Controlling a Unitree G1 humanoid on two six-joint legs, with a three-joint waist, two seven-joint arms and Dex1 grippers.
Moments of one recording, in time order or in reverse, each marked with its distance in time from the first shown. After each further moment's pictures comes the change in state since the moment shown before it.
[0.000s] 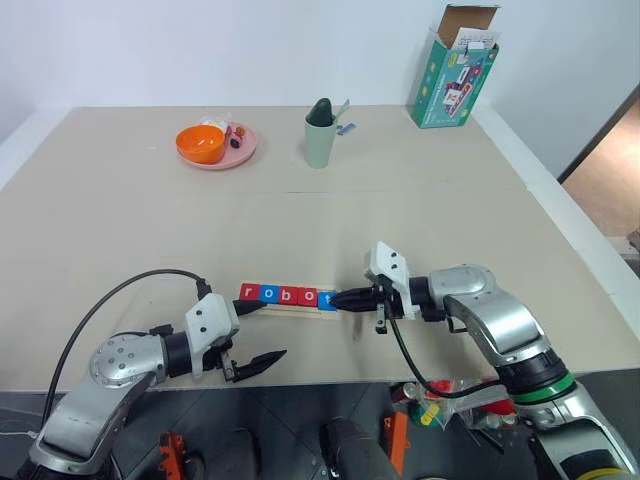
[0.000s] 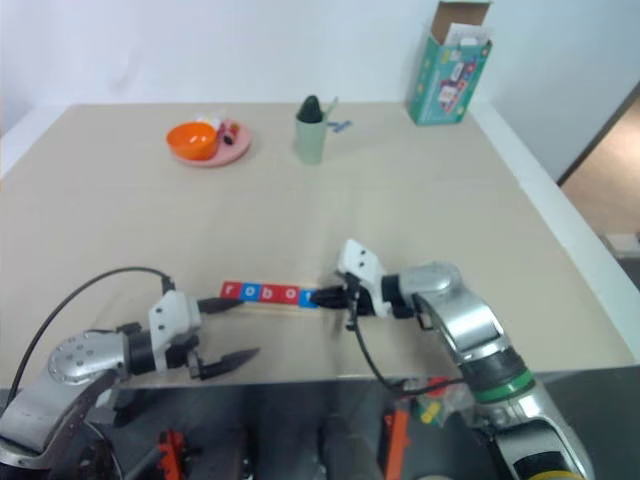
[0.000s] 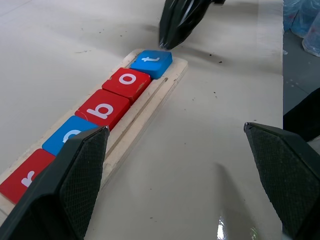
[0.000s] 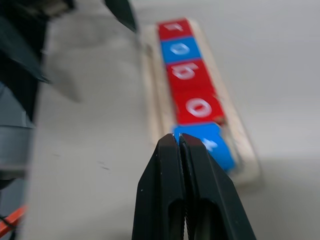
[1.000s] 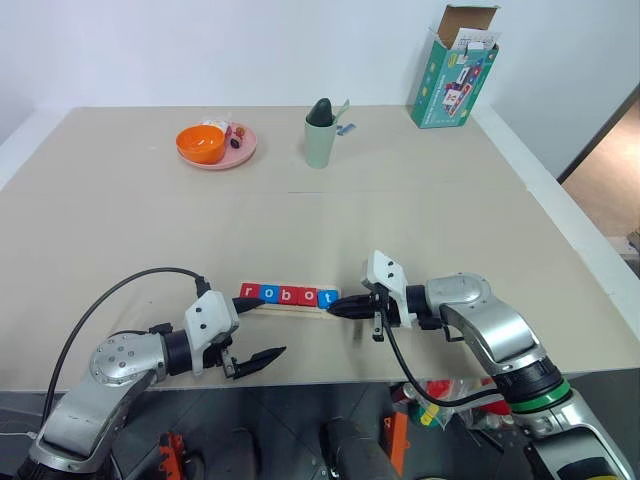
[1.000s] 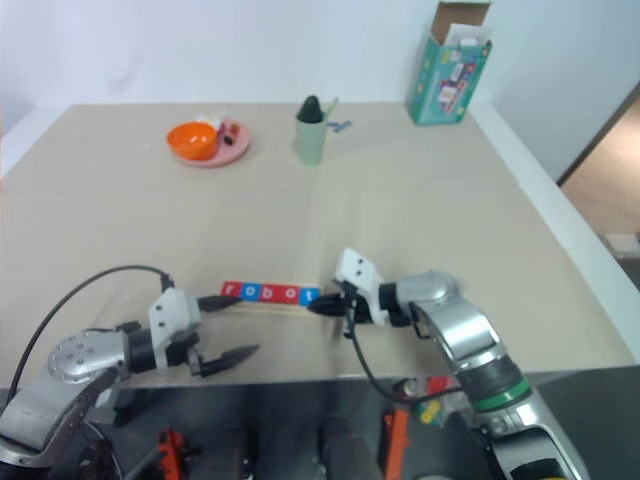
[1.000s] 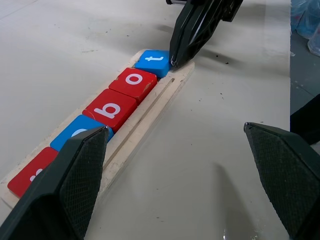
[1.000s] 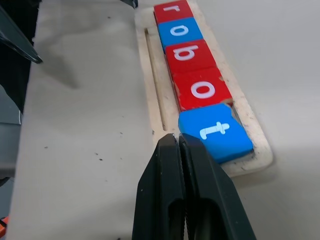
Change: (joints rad) left arm -0.007 0.000 0.002 -0.001 -0.007 0.016 0.021; right arm 0.032 0.034 0.019 0.082 -0.065 -0.067 -0.027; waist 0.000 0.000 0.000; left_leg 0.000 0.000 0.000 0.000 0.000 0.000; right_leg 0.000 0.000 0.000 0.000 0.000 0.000
